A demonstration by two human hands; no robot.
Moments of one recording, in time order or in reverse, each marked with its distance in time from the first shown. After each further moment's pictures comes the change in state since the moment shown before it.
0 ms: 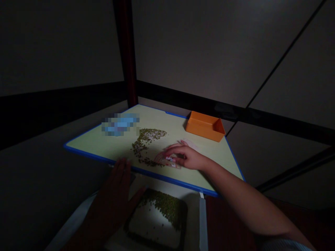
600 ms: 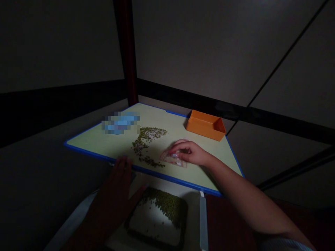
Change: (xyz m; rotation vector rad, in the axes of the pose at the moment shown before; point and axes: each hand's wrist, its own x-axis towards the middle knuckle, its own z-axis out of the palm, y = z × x) left_hand 0.002 0.002 -0.004 0.021 -0.013 0.012; right_hand 0.002 0.011 -0.009 0.123 0.105 -0.172
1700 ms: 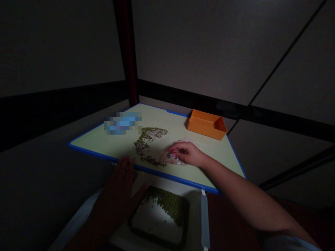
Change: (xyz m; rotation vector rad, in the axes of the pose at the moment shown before) left_hand 0.001 0.001 0.000 -0.057 -0.019 -0.044; right_hand 0.001 0.000 0.017 0.016 0.056 0.168
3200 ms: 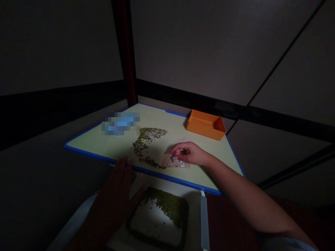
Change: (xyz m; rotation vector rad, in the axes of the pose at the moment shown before) left_hand -0.003 -0.002 0.003 -0.006 0.009 -0.008; right_hand -0.004 0.000 -0.010 0.264 -0.134 0.185
